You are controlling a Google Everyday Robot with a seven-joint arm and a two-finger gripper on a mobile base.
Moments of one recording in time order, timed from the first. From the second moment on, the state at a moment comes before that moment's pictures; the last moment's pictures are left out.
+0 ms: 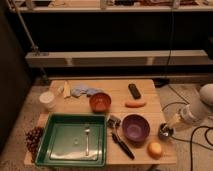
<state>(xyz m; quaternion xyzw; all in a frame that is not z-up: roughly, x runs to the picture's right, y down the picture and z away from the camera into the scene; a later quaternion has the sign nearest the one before) 0.362 0.194 0.729 -0.16 -0.33 -0.55 0.75</state>
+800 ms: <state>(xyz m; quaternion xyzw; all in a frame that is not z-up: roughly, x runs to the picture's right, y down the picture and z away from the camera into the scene) 0.362 0.193 0.729 -0.16 -0.33 -0.55 0.75</state>
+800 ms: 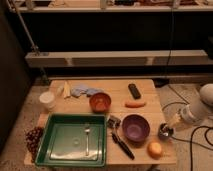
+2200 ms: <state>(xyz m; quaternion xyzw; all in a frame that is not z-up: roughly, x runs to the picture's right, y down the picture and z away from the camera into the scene) 0.343 0.203 0.730 -0.20 -0.30 -0.60 0.71</state>
